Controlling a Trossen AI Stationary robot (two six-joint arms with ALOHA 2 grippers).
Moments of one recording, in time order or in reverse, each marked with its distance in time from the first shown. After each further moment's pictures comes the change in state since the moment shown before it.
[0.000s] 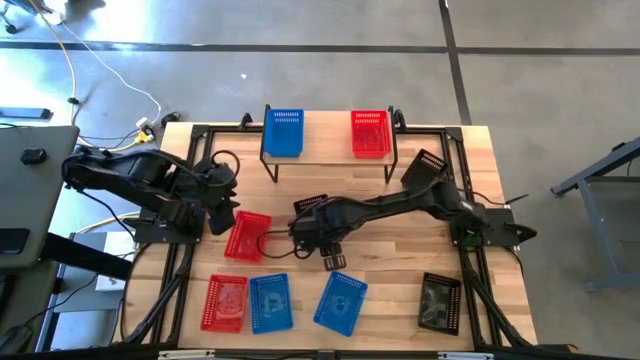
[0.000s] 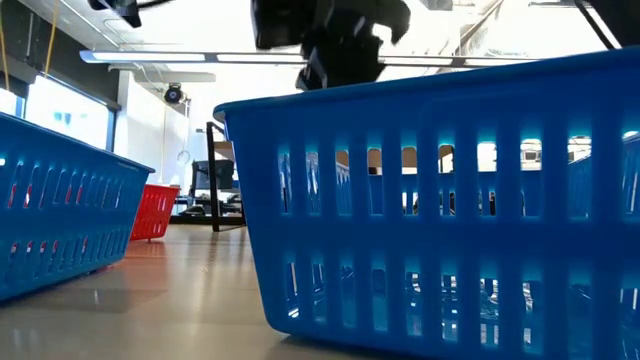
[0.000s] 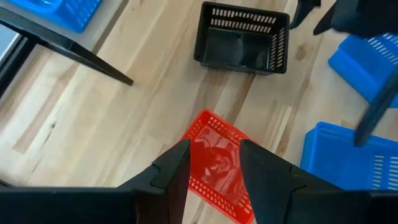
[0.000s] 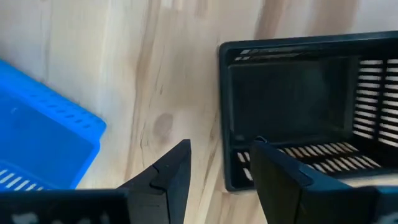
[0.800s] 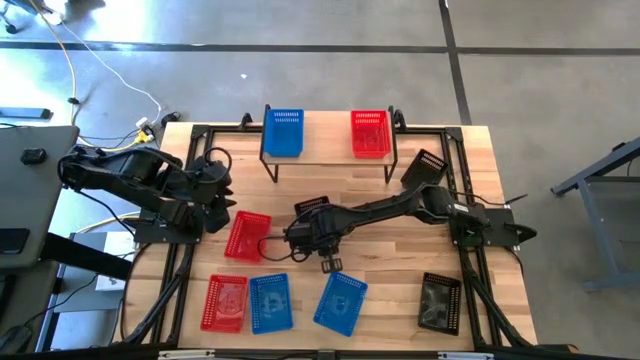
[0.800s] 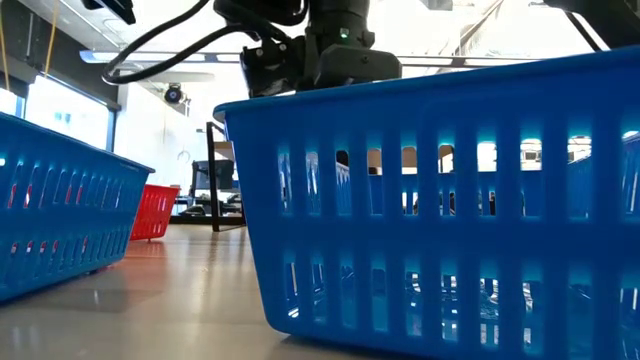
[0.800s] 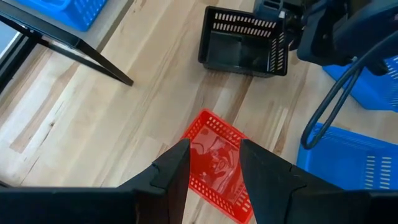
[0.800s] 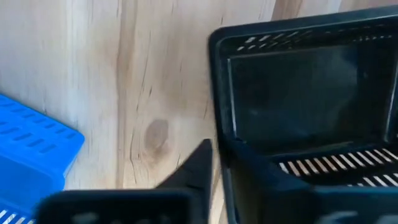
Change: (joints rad) left arm 0.000 -0.046 -0.009 -0.003 0.004 -0.004; right arm -0.006 0.088 0.000 0.008 0.001 0.050
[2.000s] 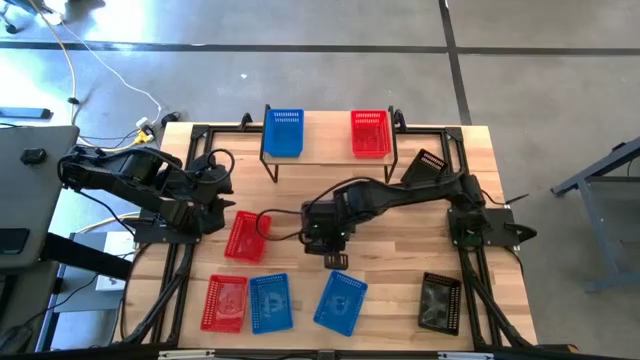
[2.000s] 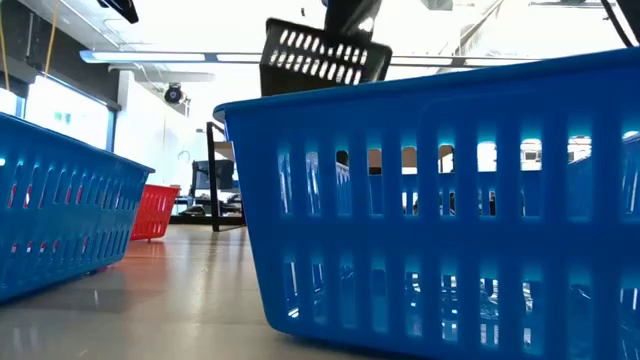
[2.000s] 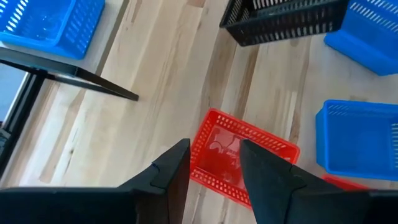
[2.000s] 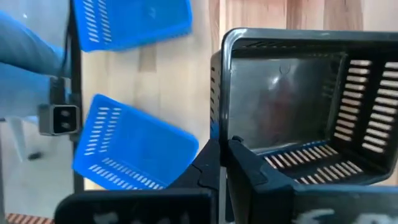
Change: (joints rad) left arm 0.000 -0.001 0.000 0.002 0.000 0.217; right arm -0.005 -0.284 0.000 0.011 -0.211 0.224
